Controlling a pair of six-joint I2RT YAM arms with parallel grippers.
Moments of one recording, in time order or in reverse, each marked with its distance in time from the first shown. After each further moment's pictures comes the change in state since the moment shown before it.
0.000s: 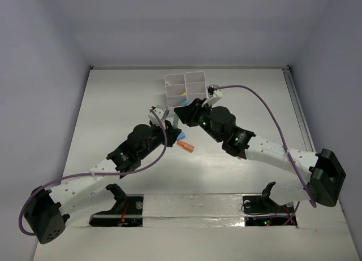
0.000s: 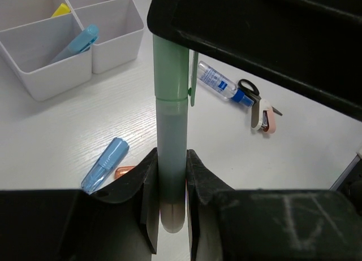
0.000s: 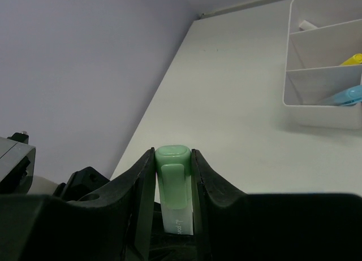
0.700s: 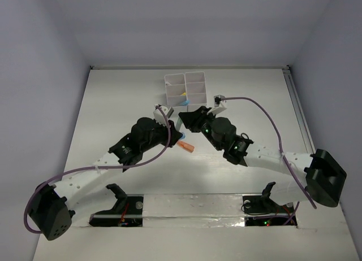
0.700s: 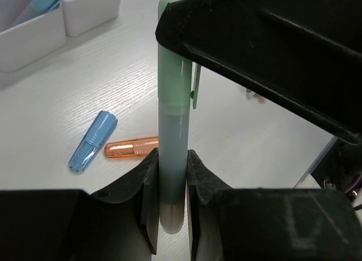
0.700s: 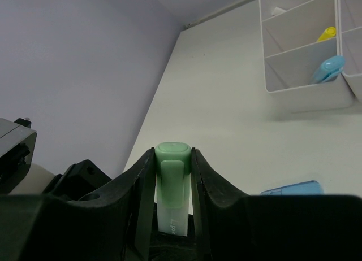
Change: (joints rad) left arm 0.071 0.079 0.077 -0.143 0.175 0.007; right arm 0.023 -0.012 -0.181 0.193 0.116 0.115
